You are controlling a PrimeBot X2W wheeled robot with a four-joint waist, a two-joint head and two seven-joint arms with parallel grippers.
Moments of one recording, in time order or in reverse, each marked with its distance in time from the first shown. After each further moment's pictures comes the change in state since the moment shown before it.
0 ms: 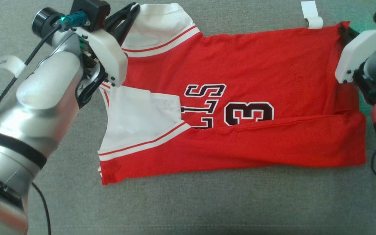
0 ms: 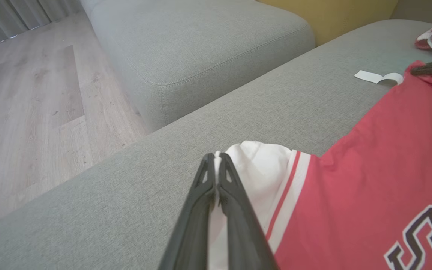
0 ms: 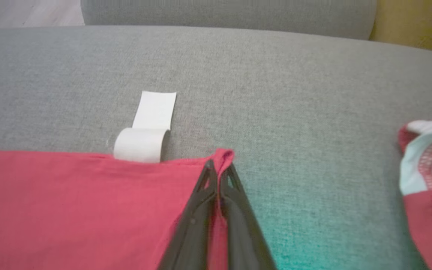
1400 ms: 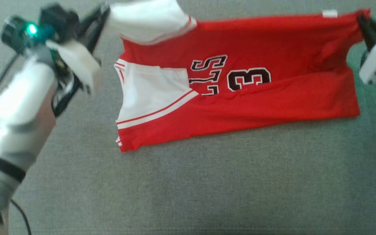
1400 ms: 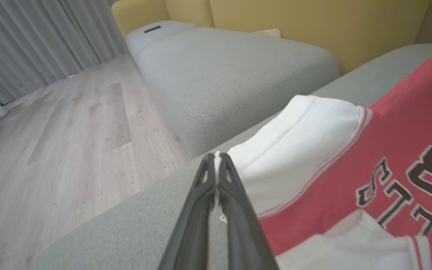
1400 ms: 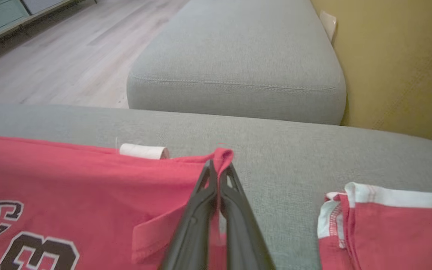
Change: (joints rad) left arm 0.088 0.093 0.112 -0.061 0.097 0.015 -0.054; right arm 0.045 -0.208 0.242 -0.172 0.354 0.000 -0.094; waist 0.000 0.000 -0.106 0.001
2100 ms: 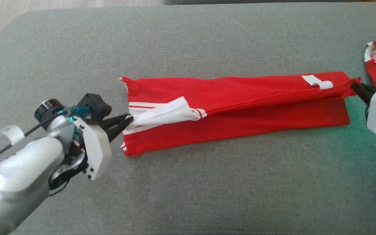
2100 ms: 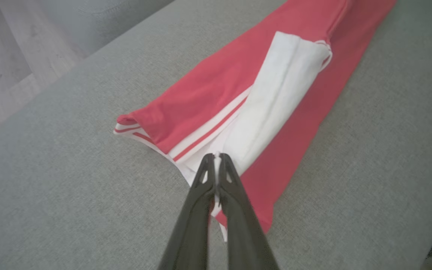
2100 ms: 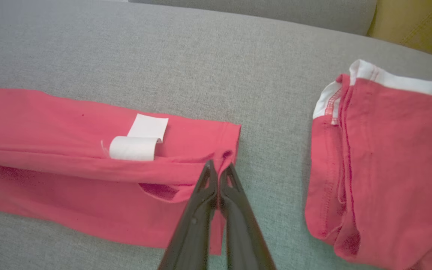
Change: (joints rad) left arm 0.244 0.255 -0.250 -0.444 -0.164 -0.018 0.305; right arm 0.207 -0.183 0.134 -0.182 0.165 0.000 0.271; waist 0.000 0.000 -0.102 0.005
